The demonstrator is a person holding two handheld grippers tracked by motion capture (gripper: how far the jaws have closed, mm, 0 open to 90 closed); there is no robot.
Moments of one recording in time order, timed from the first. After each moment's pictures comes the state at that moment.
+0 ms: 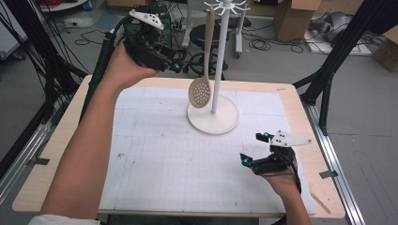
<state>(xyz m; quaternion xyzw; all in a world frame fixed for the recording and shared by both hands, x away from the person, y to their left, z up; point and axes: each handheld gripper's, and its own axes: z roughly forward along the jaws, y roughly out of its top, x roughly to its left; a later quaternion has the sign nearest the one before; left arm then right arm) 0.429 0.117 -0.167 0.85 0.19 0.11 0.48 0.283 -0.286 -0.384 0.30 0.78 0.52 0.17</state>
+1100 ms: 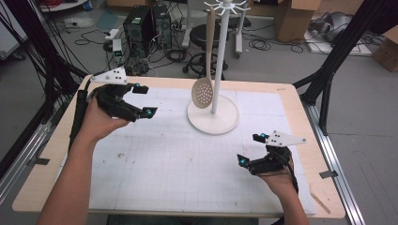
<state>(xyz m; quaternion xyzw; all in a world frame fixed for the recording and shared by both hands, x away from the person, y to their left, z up) 0.363 0.185 -0.272 0.82 0.19 0.12 0.53 0.286 -0.279 -0.390 0.30 0.79 0.51 0.16</state>
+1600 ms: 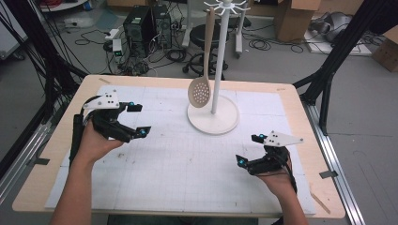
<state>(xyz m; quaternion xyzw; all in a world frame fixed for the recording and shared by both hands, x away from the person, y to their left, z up) 0.335 0.203 -0.320 0.80 0.20 0.11 0.56 0.288 -0.276 -0.394 0.31 0.79 0.51 0.16</state>
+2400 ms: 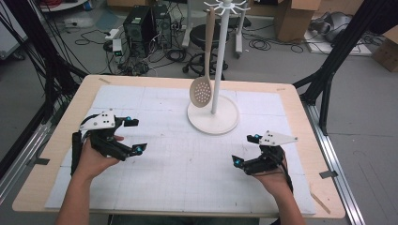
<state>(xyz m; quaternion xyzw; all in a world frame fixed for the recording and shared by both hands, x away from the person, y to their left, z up) 0.313 0.215 -0.359 0.79 0.20 0.11 0.57 0.293 -0.267 -0.399 0.30 0.79 0.51 0.14</state>
